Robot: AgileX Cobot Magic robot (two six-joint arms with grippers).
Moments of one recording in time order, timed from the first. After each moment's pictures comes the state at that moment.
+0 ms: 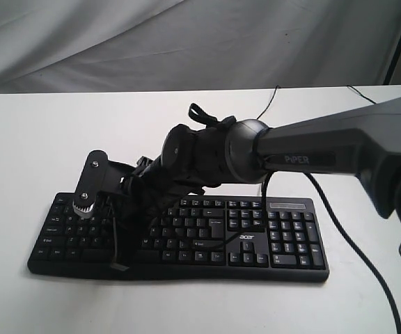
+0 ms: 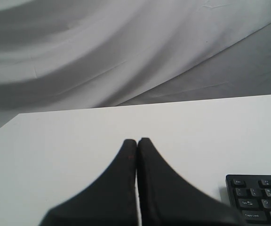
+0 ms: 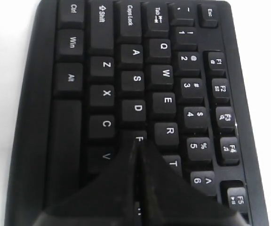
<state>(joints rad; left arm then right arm) 0.13 0.00 -0.01 0.03 0.18 0.09 0.53 2.21 -1.47 0.73 0.44 -1.31</state>
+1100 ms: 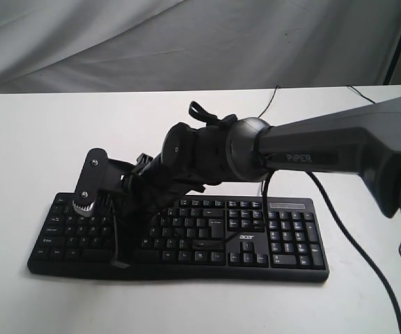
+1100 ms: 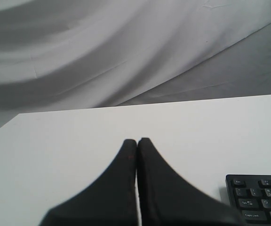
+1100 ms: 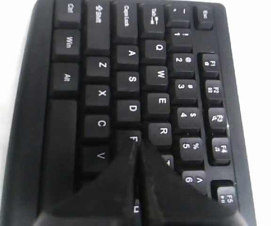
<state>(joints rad) 0.13 0.00 -0.01 0.03 0.18 0.09 0.53 2.20 -1.48 0.71 0.43 -1.31</state>
